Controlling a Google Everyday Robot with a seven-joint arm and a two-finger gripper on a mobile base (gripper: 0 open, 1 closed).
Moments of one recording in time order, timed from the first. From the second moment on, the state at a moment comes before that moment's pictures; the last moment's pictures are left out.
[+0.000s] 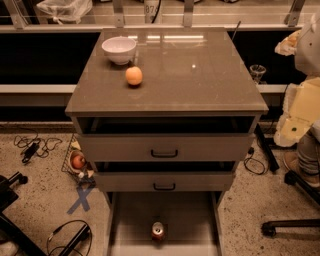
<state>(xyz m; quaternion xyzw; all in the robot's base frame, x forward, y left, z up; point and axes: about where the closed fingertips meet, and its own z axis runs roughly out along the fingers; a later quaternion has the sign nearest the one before) 0.438 -0.214 0.987 -0.60 0.78 -0.05 0.18</state>
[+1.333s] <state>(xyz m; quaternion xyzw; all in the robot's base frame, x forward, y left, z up) 0.439 -0.249 0.925 -0.62 0.73 0.00 0.29</state>
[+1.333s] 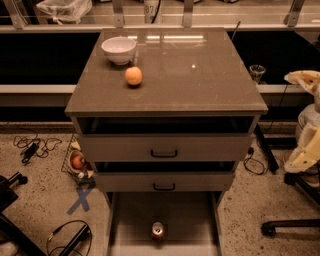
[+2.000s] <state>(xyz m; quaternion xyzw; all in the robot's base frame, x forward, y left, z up) 0.436 -0.291 0.853 -0.59 0.73 0.08 0.33</state>
